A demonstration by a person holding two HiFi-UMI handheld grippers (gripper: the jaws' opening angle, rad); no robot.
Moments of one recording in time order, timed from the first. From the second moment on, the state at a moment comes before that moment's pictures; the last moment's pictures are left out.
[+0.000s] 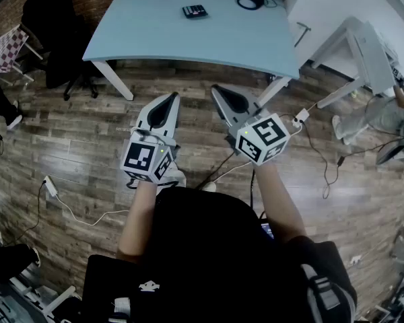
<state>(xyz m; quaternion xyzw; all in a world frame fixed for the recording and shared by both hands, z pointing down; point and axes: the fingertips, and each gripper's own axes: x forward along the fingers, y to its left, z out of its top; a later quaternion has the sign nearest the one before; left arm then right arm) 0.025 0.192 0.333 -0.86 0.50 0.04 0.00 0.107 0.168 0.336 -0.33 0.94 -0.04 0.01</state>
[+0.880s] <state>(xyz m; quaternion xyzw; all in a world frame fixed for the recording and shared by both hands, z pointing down) -0.013 0.162 0.341 -0.86 0.51 0.04 -0.02 0.071 0.138 0.340 -0.34 0.94 -0.05 0.02</state>
